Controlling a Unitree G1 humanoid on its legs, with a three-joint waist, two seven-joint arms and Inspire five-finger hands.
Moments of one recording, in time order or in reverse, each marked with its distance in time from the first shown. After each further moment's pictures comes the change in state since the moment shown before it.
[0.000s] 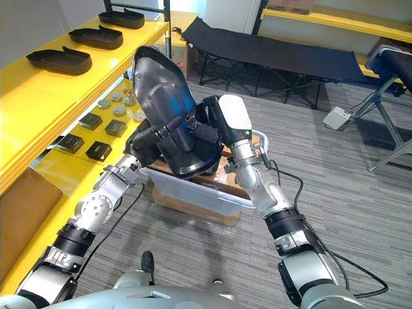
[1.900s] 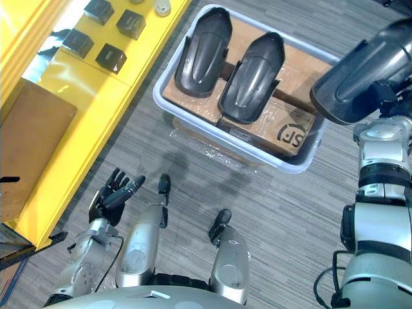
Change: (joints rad) left arm 0.542 -0.061 0.160 0.014 0.300 -0.193 0.201; right arm -0.325 -0.479 -0.326 0.520 0.562 0.553 -0.106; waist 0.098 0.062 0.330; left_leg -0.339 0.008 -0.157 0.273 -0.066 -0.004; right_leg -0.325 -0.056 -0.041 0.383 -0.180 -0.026
